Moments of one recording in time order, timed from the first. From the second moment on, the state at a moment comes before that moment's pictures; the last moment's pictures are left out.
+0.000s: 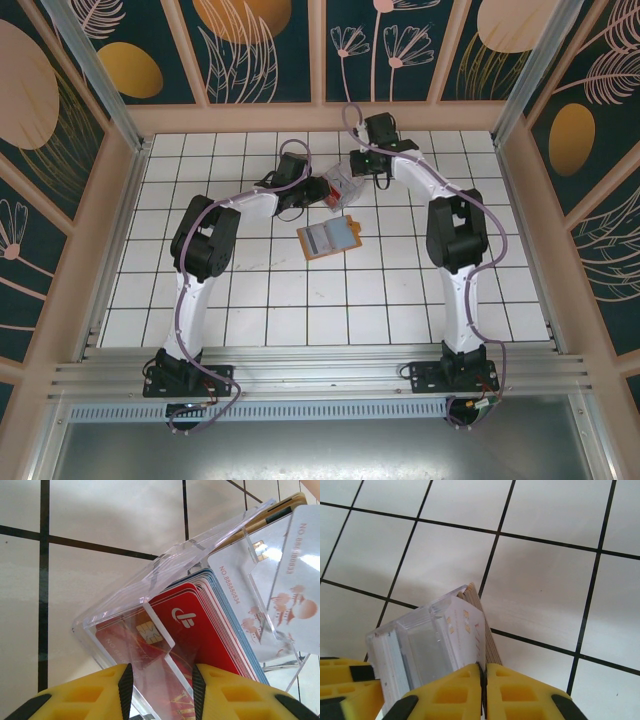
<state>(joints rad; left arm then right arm) -0.47 2.28 1.60 -0.04 0.25 -0.76 0.35 2.21 1.89 -0.53 -0.13 0.10</state>
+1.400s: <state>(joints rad) -0.47 1.64 0.86 -0.15 0.14 -0.75 0.30 1.74 1.00 -0.05 -0.82 0.46</state>
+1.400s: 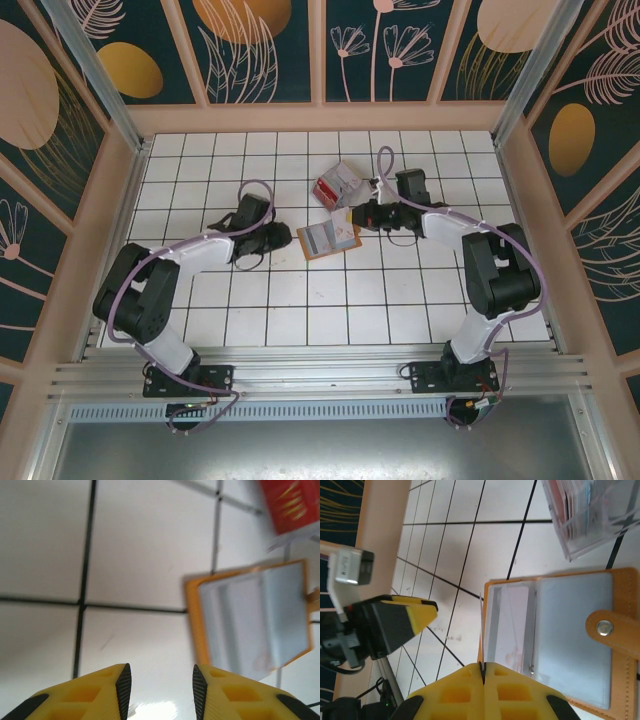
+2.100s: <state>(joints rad) -0.52 1.77 0.88 -0.07 0.20 -0.79 0.33 1.91 1.02 0.04 -0.79 0.48</state>
